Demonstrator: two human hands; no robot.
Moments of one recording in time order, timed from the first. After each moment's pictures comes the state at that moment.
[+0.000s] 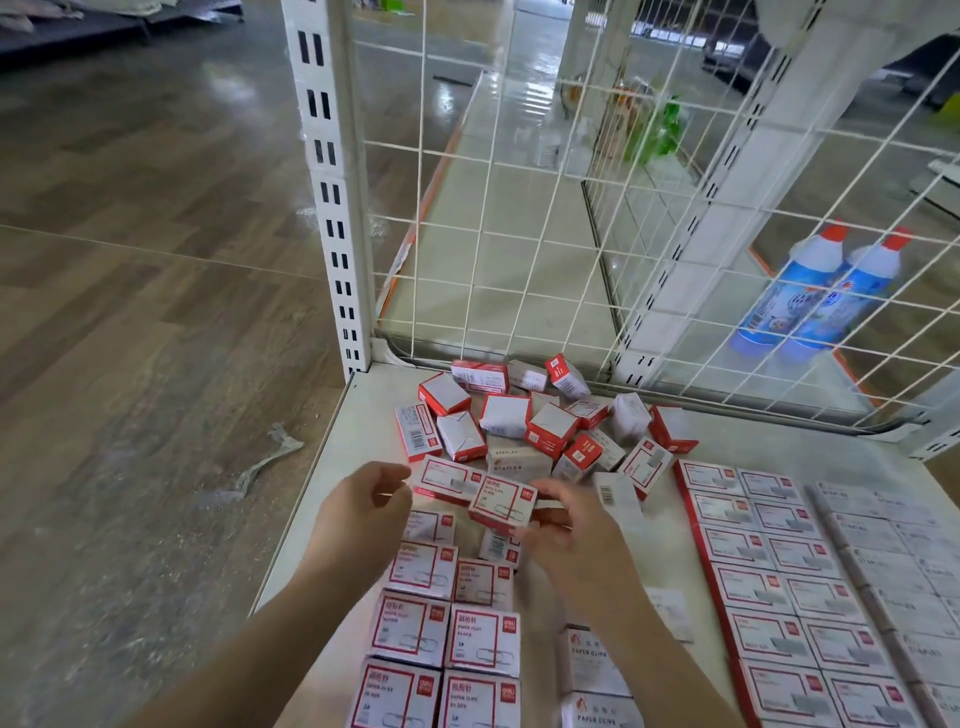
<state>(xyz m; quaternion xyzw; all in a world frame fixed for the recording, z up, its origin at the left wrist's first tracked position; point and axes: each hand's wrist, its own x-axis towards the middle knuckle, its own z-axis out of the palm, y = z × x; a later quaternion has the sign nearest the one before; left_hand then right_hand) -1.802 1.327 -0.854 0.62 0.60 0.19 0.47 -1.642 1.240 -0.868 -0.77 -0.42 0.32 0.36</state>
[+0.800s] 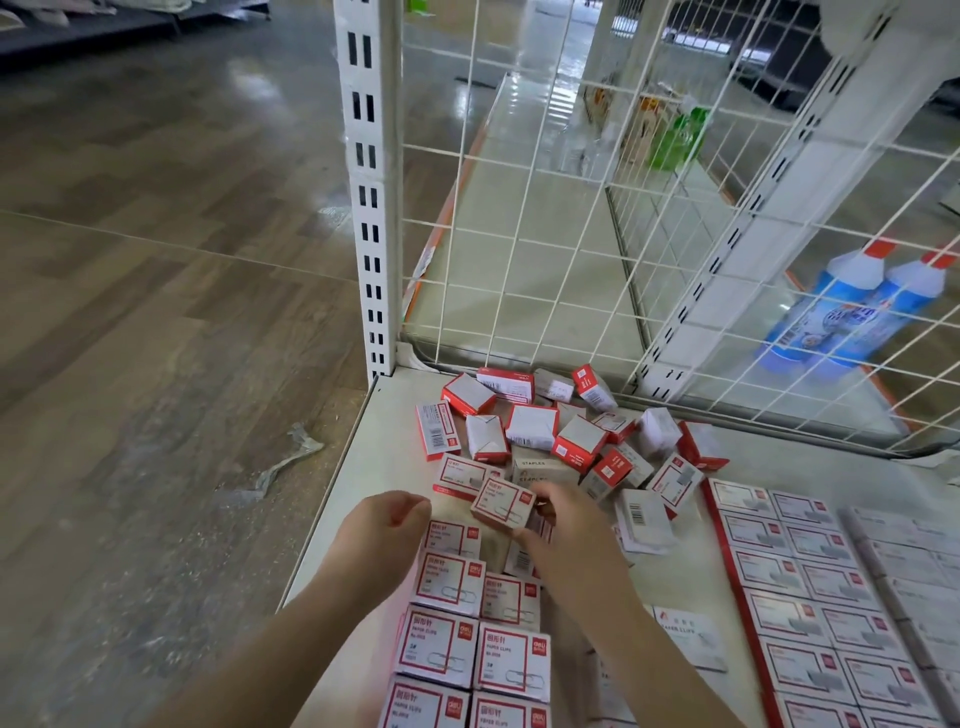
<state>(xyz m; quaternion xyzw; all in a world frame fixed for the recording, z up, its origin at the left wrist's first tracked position) -1.812 1.342 -0.876 0.64 0.59 0.12 0.48 -1.653 1.269 -0.884 -0.81 -0.51 0.20 0.23</state>
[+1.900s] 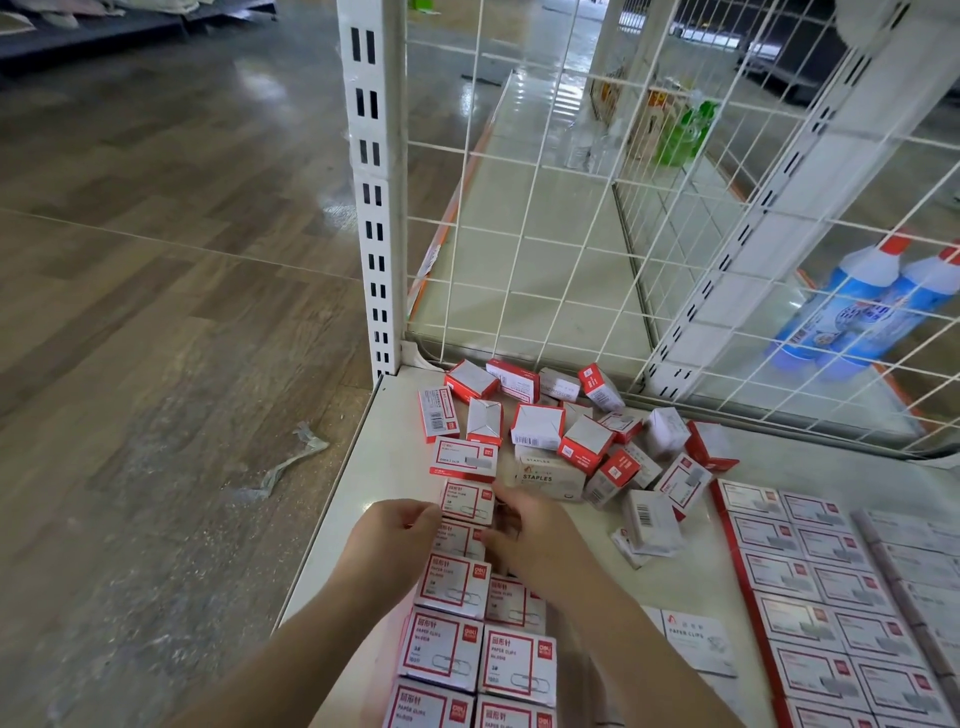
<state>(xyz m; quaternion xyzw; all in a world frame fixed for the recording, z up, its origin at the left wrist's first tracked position) -1.804 1.336 -0.870 0.60 0.61 0.13 0.50 -1.666 1.291 -0.892 -0.74 -0.54 0.34 0.22</state>
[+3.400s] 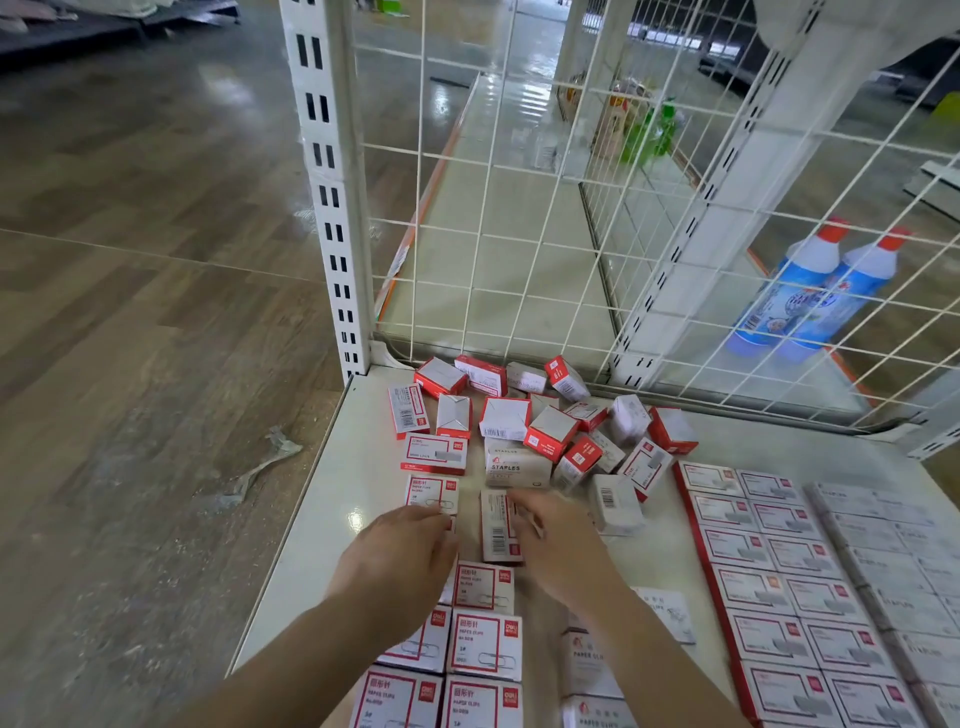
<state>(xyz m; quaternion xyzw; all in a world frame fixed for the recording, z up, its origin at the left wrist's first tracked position) -1.795 1.311 -0.867 0.85 0.45 0.00 0.27 -1.638 1.259 -0.889 -0.79 -0.52 0.26 0.20</state>
